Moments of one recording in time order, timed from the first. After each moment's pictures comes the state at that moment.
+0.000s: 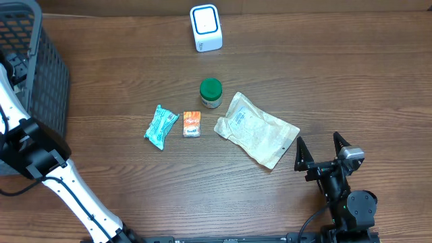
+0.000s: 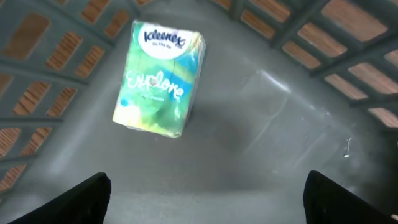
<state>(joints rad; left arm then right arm) 0.61 2.58 2.62 -1.18 -0.11 -0.07 0.08 0.01 0.02 -0.03 -0.10 0.18</state>
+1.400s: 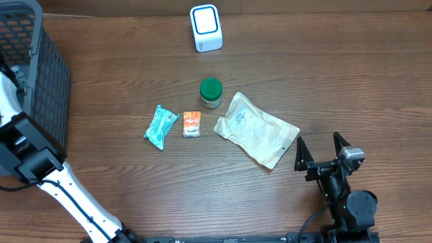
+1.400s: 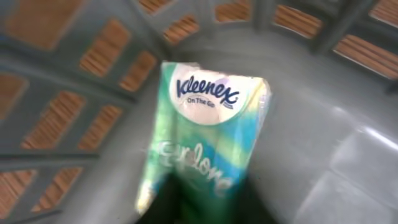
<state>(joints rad) 0.64 2.55 2.24 -0.67 -0.19 0.06 0.08 0.01 0.02 -0.03 -0.10 0.18</state>
